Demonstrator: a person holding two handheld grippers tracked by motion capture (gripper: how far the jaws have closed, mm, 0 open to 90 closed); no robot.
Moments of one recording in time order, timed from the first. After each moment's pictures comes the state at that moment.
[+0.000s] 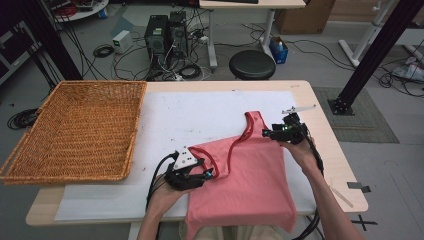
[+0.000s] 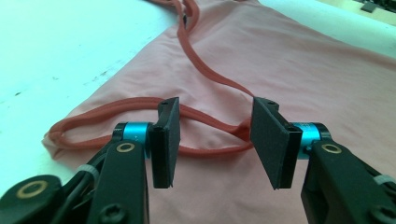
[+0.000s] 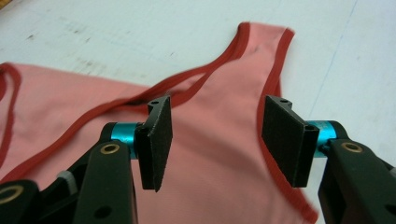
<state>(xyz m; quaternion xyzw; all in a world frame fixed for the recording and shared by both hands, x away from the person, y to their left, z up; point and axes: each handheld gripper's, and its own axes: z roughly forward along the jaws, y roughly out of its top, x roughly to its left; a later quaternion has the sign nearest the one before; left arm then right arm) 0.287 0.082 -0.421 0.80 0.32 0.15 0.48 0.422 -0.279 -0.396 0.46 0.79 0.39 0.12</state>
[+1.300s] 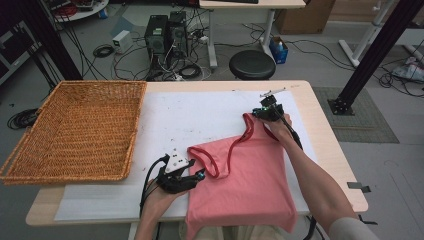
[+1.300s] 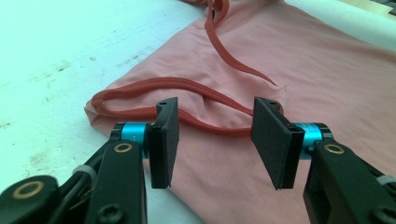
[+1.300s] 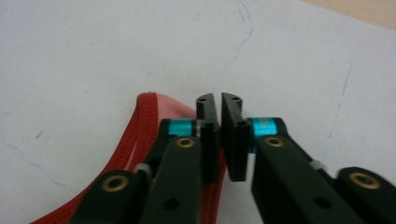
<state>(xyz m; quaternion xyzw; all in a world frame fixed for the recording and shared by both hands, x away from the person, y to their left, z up) 0.275 0.099 -0.420 0.79 0.36 0.17 0.47 0.534 -0.244 -0.439 0.45 0.81 0.35 0.17</state>
